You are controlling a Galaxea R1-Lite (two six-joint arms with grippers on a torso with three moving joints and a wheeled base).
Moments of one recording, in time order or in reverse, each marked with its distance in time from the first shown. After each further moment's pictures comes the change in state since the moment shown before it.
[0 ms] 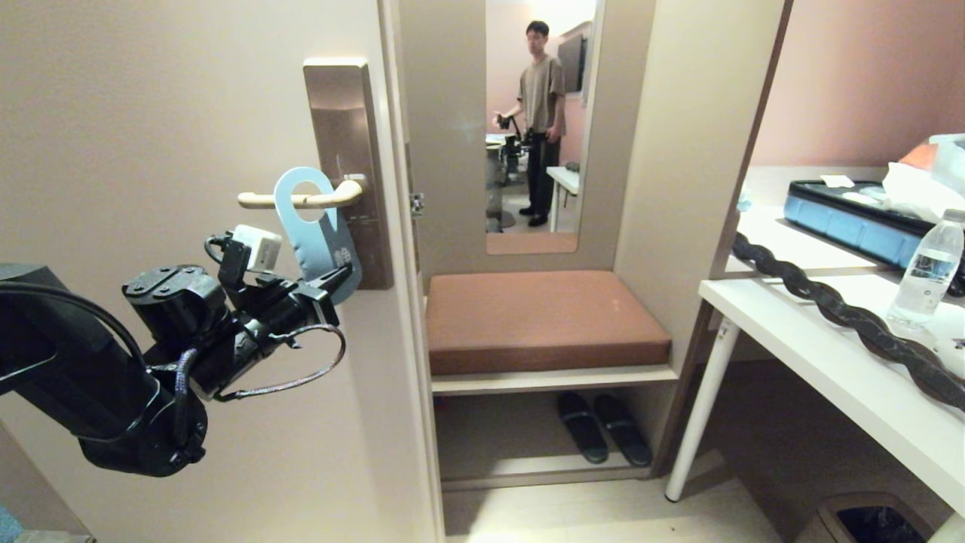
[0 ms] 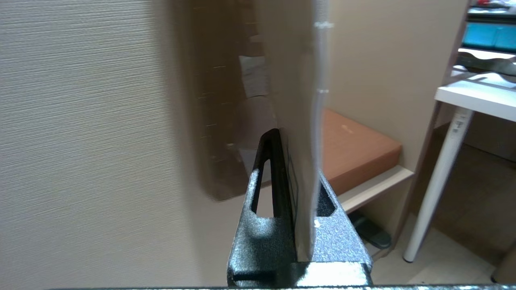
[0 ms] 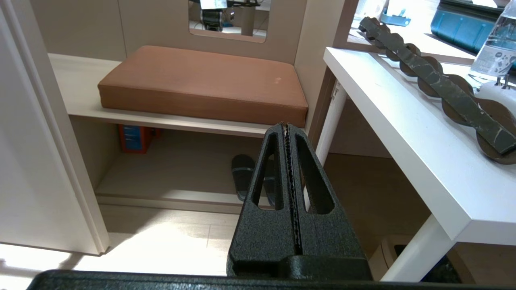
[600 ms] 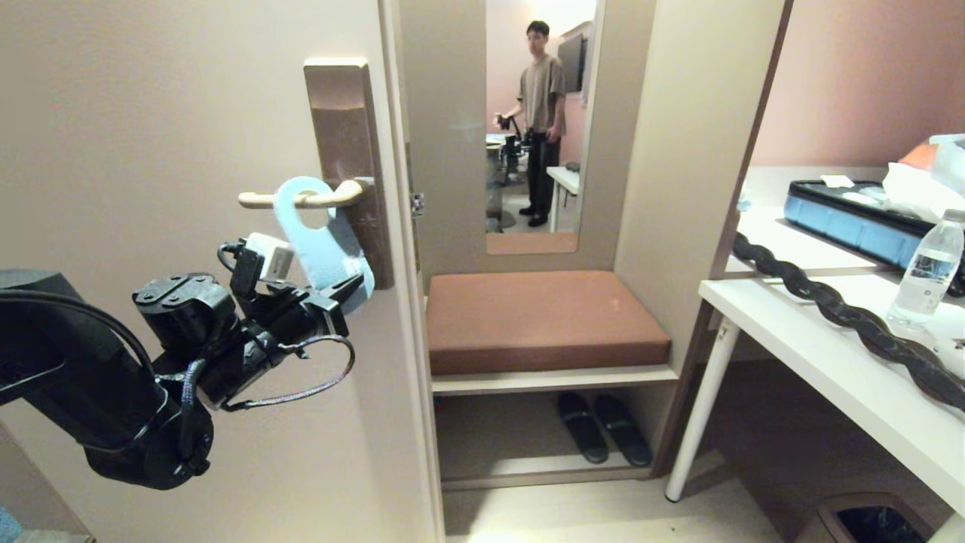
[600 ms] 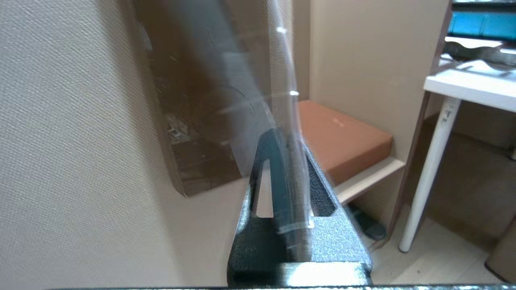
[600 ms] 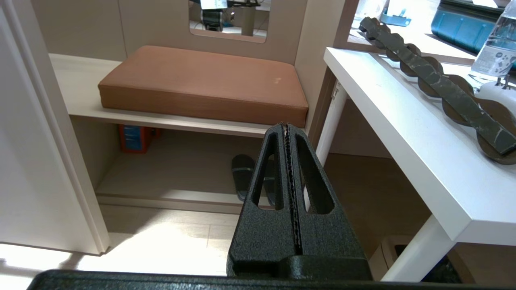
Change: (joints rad) left arm -0.041 0.001 0.039 -0.032 0.001 0.029; right arm 0.000 0.000 0.000 0.000 0.000 0.000
